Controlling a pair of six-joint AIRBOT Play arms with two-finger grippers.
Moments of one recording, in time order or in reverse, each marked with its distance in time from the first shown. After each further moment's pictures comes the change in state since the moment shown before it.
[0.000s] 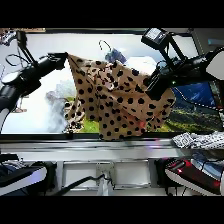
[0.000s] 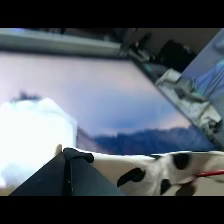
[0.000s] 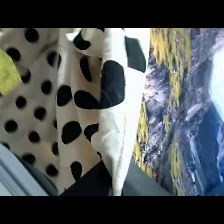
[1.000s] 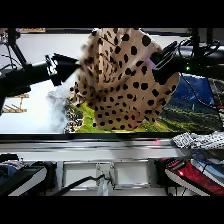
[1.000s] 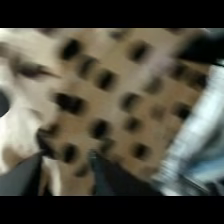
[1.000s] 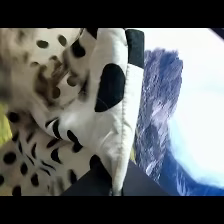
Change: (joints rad) left arm -0.022 0.163 0.034 0.148 -0.523 -0.148; right arm 0.000 0.087 0.023 -0.043 -0.286 0.136
